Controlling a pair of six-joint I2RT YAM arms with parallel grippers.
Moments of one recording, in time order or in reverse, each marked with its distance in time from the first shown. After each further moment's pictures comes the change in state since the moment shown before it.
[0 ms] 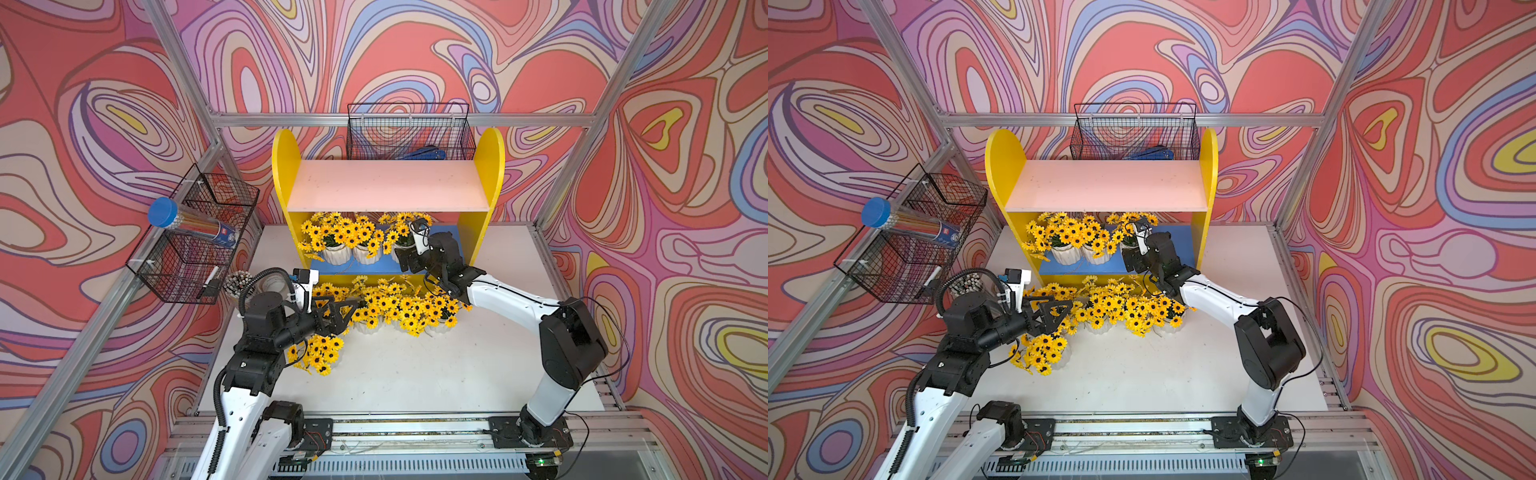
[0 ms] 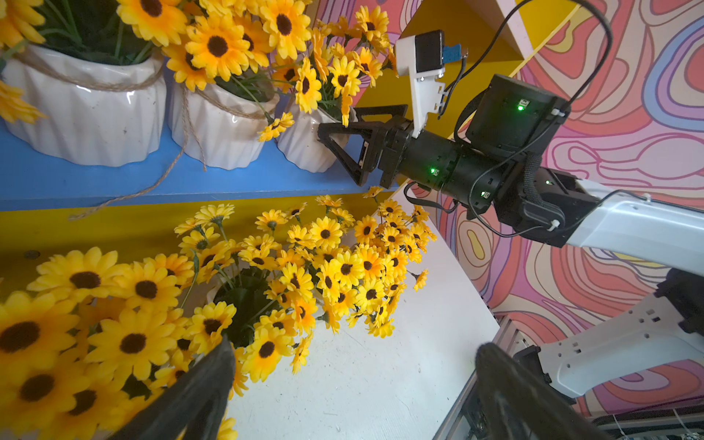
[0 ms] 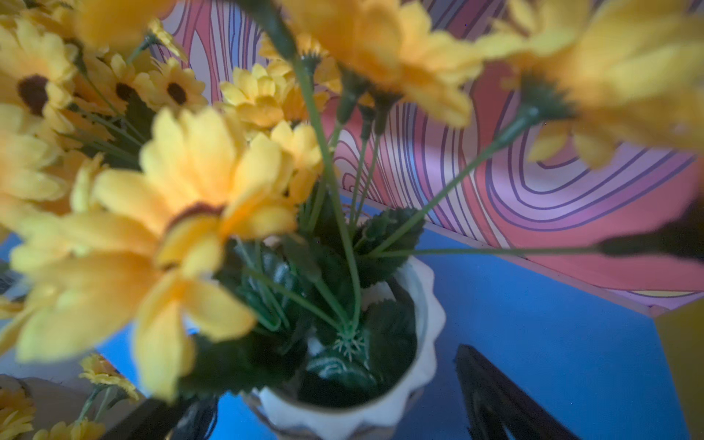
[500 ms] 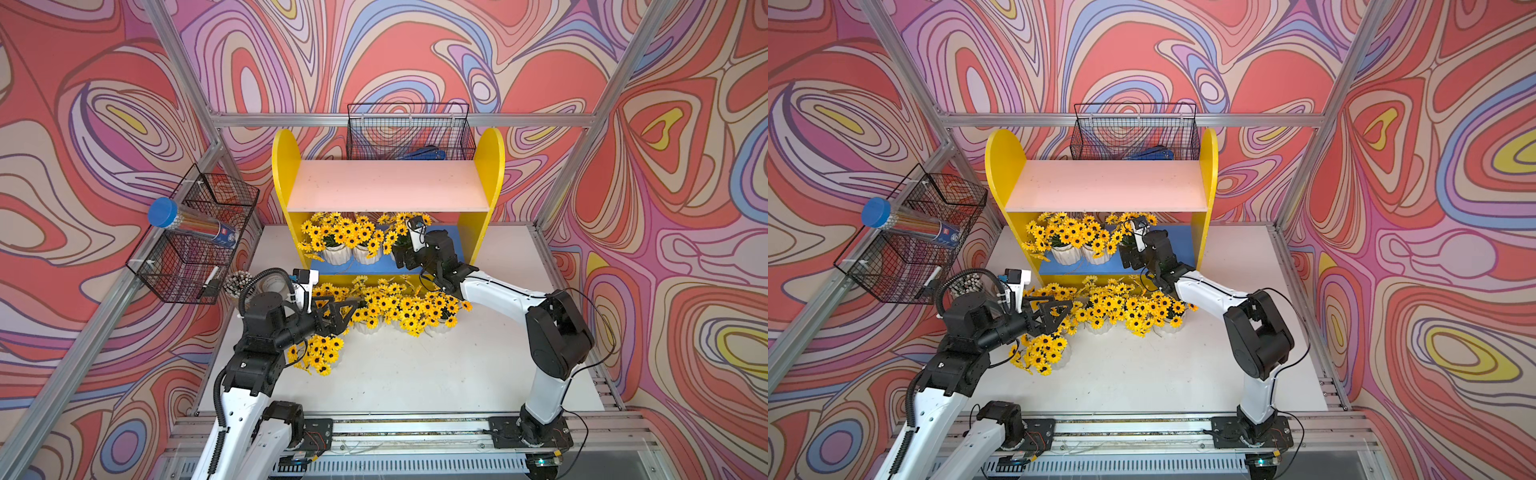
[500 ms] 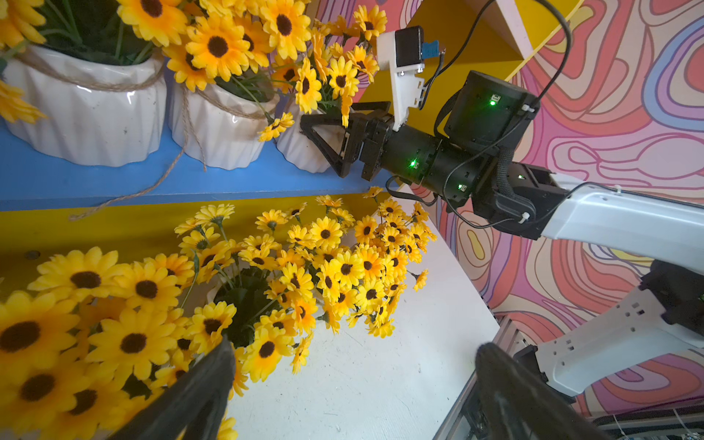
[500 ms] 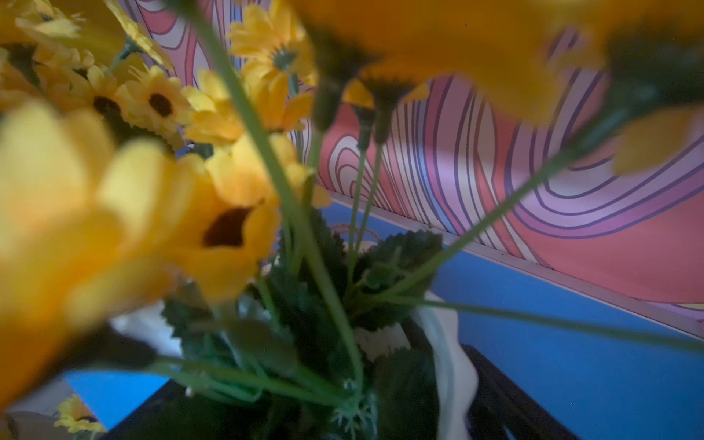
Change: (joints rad) left arm 0.000 -0.002 -0.001 0.000 0.000 0.000; right arm -0.016 0.088 0.051 0.056 -0.033 0.037
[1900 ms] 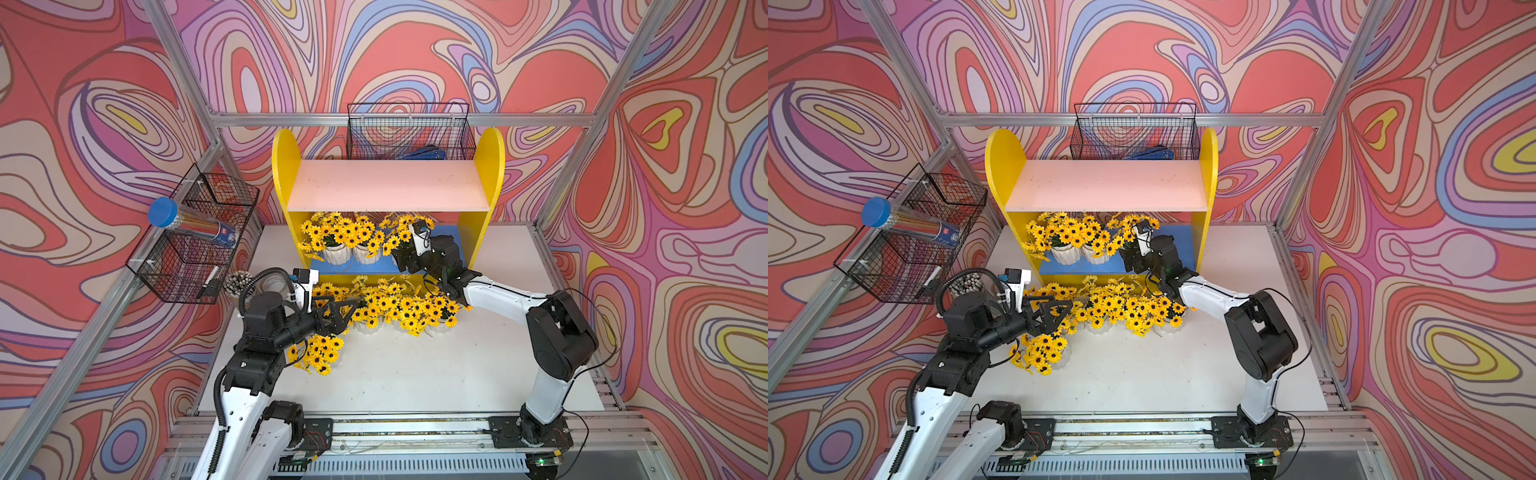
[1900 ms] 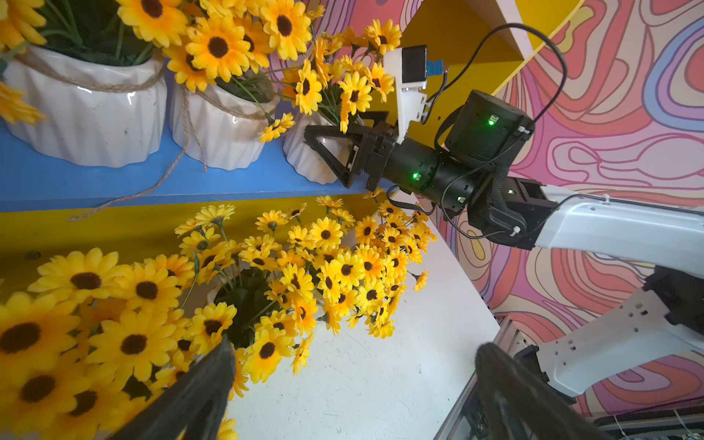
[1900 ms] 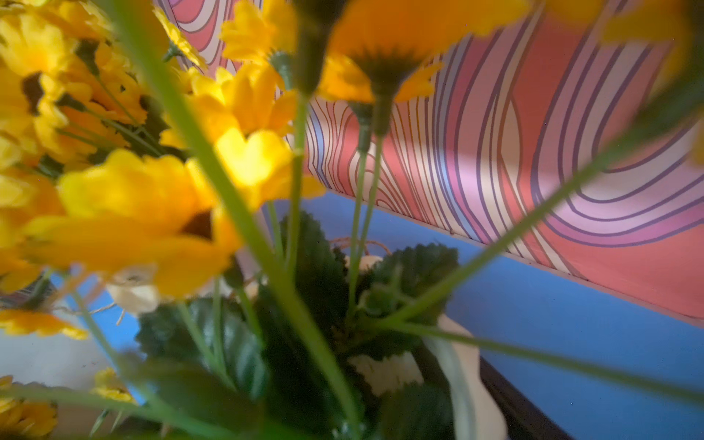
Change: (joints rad) left arm 0.000 0.002 -0.001 0.003 -0.001 0.000; right arm -0.018 -0.045 -0.119 0.122 -0.095 0.005
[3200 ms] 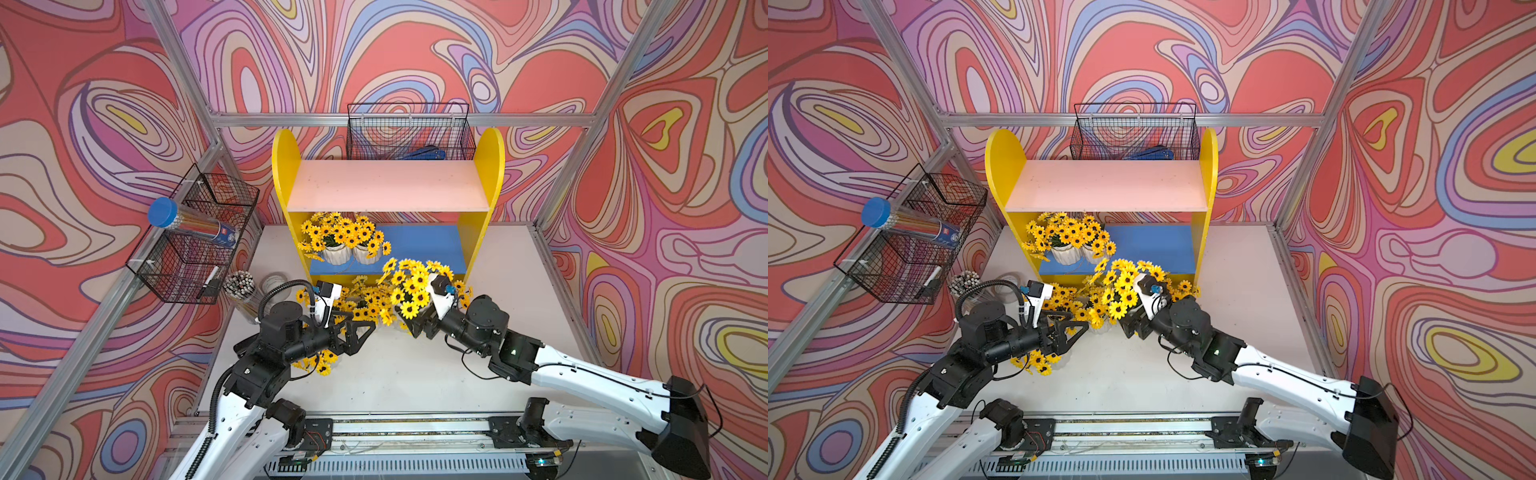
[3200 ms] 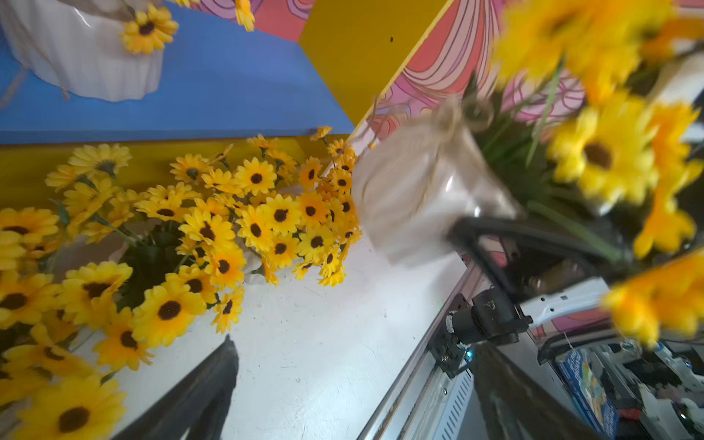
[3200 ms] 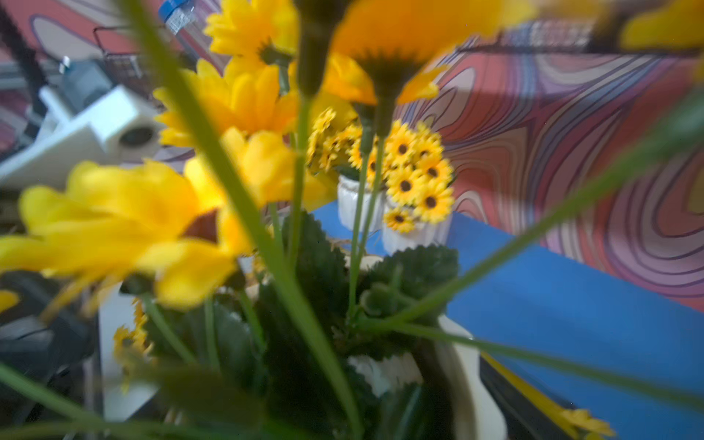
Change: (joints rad) left arm -0.295 -0.043 0.049 -0.129 -0.162 -0.009; right arm 0.460 -0.729 -0.481 -0.116 0.156 -0.011
